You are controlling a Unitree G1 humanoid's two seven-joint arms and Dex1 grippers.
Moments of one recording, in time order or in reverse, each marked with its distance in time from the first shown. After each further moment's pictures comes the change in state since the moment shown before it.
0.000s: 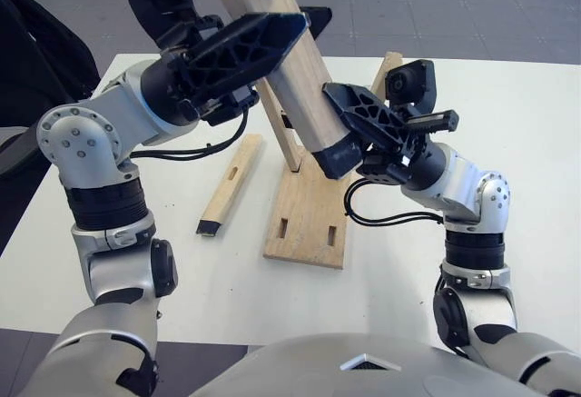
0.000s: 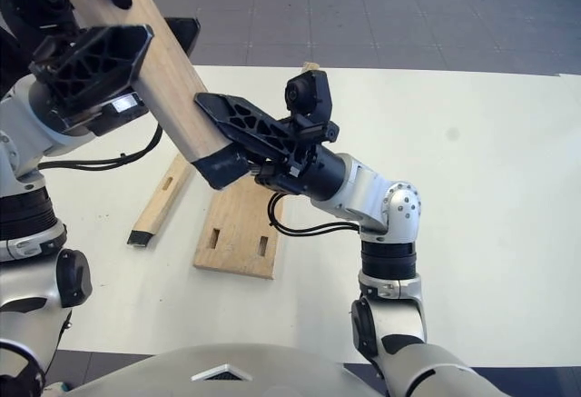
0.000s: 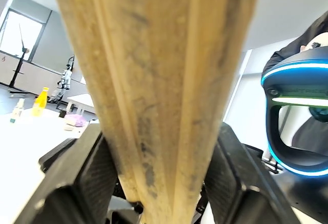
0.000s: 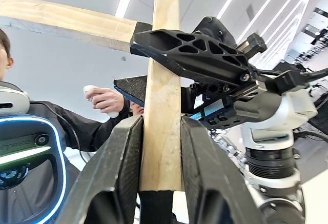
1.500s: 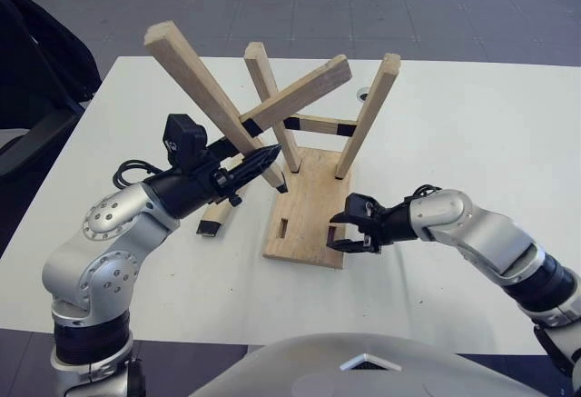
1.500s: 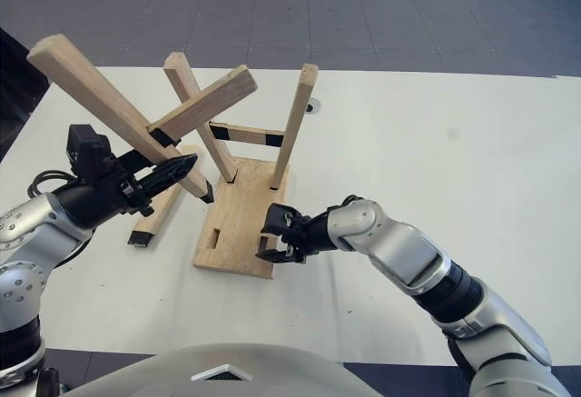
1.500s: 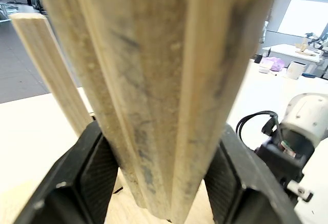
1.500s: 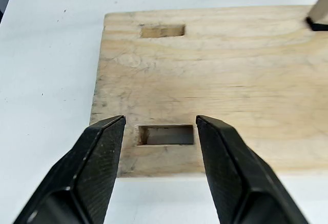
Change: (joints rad) left arm 0.680 0.073 0.004 -0.554 0.720 -0.374 0.268; right arm 0.099 -0.562 0.722 -0.340 -1.642 -0.408 0.497
